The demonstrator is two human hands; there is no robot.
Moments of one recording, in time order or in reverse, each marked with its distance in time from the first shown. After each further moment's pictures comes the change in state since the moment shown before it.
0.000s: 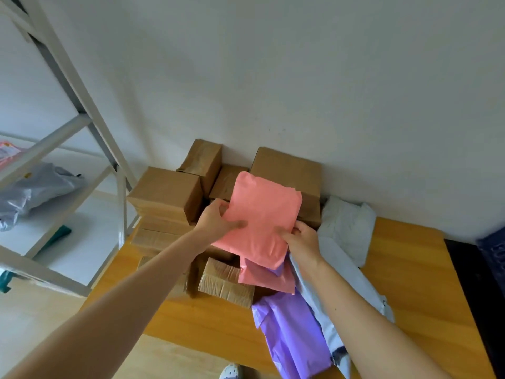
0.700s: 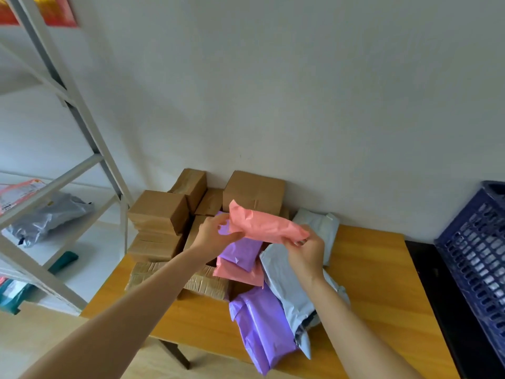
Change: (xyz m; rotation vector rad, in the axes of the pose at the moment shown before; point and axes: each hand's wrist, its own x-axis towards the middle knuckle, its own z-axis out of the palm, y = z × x) left_hand -0.123 0.061 0.037 0.022 0.078 0.277; right_hand -0.101 -0.026 -0.098 0.031 0.224 -0.461
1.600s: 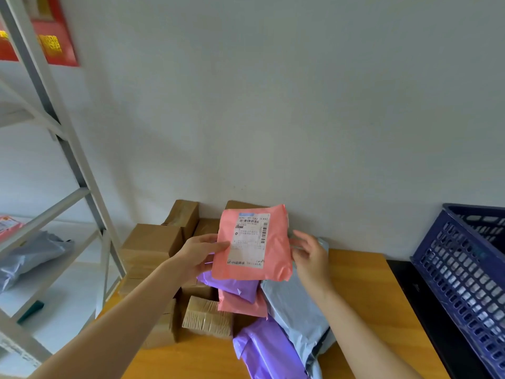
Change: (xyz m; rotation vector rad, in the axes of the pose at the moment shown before) left_hand 0.026 -0.006 -0.069 -0.681 -0.321 -0.317; right_hand 0.003 -0.045 0.015 0.064 -0.019 0.028
